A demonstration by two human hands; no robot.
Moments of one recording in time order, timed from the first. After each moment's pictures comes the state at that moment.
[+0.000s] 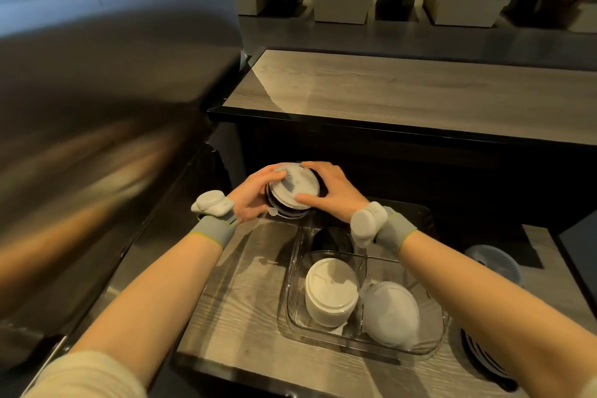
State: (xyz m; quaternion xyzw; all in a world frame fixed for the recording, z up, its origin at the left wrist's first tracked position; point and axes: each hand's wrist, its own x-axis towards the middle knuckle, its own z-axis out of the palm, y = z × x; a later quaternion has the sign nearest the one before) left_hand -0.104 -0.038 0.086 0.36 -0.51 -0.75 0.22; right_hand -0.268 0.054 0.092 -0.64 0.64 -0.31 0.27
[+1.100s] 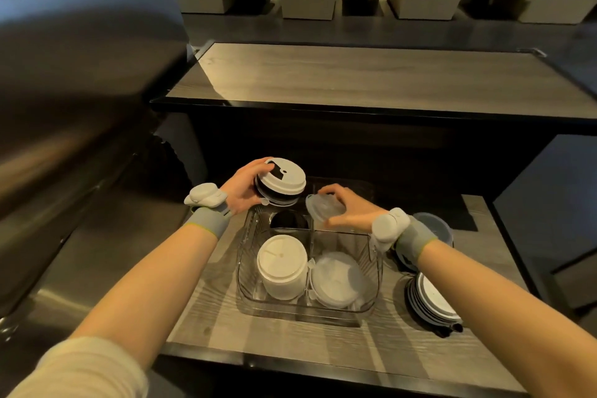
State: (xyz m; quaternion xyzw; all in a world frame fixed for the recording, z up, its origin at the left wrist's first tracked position) left_hand -0.168 0.025 0.088 0.43 -0.46 -0.74 0.26; right_hand -0.353 0.156 0.064 -0.56 0.71 -0.21 0.38
